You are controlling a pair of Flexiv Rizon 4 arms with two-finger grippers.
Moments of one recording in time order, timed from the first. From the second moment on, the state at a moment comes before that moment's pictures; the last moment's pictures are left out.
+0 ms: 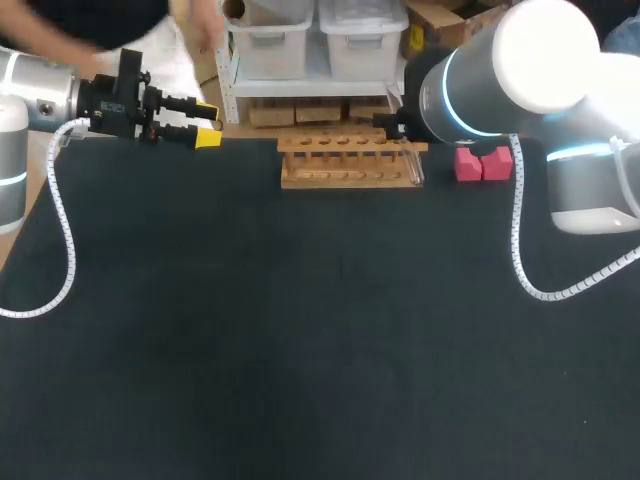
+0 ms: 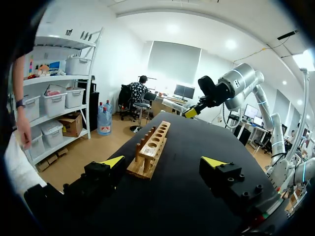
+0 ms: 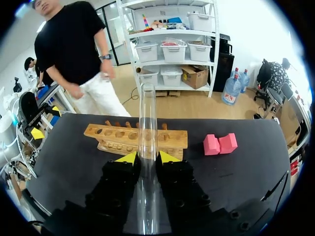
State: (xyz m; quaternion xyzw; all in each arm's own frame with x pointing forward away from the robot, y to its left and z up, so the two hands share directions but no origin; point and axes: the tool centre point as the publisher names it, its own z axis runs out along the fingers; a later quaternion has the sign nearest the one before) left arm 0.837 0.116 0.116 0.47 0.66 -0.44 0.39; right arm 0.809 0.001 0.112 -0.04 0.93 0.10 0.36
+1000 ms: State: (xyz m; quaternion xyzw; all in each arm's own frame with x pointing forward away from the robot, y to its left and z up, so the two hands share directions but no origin) left arm 0.837 0.116 0.116 0.47 0.66 -0.44 0.39; right arm 0.827 0.022 0.063 -0.01 0.92 0.09 0.38
